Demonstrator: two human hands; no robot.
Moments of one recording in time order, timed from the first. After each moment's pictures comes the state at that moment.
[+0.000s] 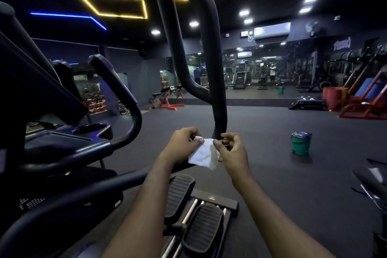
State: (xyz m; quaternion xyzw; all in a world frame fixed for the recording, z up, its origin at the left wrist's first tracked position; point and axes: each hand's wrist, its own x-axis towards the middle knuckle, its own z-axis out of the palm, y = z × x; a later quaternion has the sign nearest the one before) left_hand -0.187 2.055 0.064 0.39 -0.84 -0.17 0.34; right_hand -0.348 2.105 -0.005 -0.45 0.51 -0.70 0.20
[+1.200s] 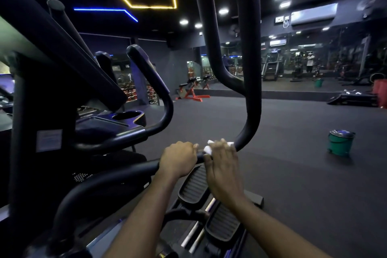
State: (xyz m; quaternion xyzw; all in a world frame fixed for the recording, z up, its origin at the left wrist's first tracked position) left_hand -0.113 2.080 0.031 0.58 -0.80 0.08 0.14; right_hand -0.254 2.096 -0.059 -0.66 0.59 -0.45 -0.13
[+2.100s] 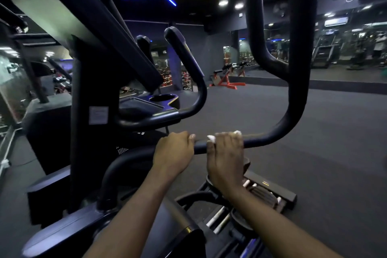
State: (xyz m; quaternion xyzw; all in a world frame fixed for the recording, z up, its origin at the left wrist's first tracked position) left_hand -0.030 2.123 0.026 0.65 -0.71 0.11 0.25; right_hand -0.174 2.098 -0.048 -0.66 0.53 -0.52 -0.15
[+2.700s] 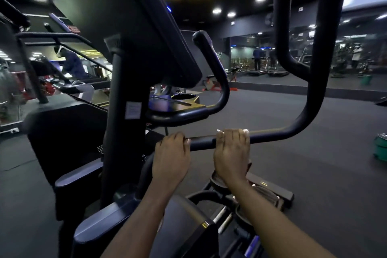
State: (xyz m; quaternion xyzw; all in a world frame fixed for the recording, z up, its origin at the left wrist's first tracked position) left_hand 0.065 2.156 0.002 0.60 -0.69 0.15 0.36; right_hand -0.099 2.118 -0.038 -0.61 0.59 -0.52 -0.12
